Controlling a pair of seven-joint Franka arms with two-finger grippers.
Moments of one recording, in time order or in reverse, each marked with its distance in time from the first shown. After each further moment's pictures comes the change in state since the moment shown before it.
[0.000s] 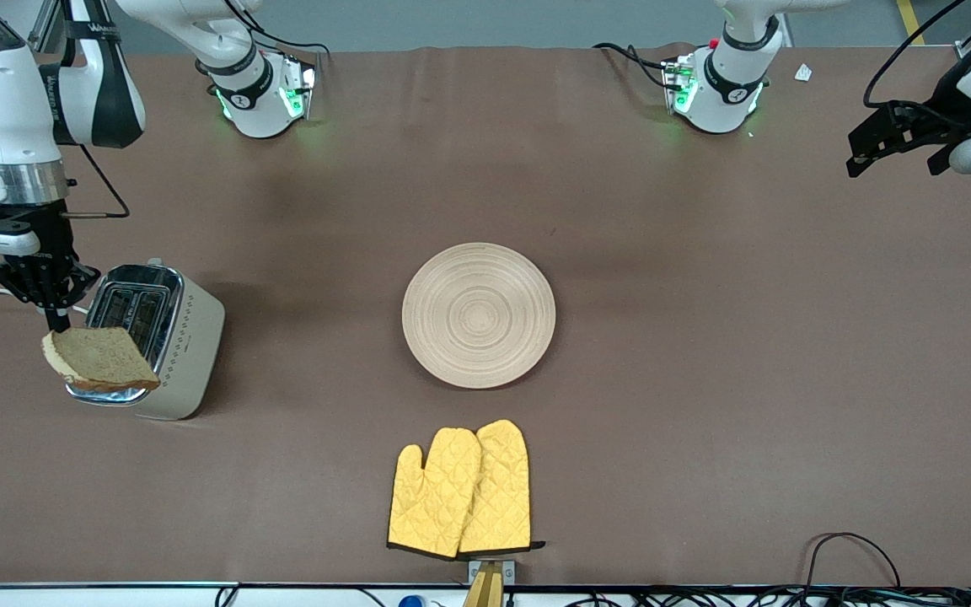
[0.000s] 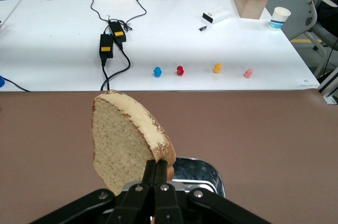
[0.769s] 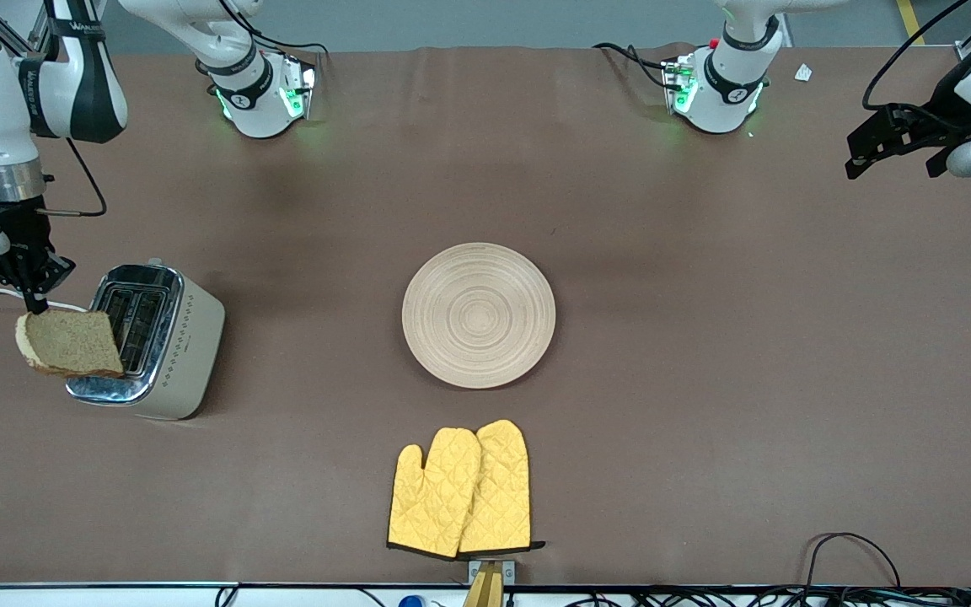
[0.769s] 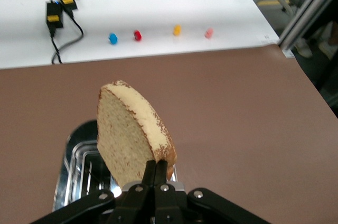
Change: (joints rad) left arm 0.000 0.004 0.000 0.000 0.000 0.000 0.002; right arm -0.091 -0.046 -0.006 -0.046 0.000 -0.147 0.015
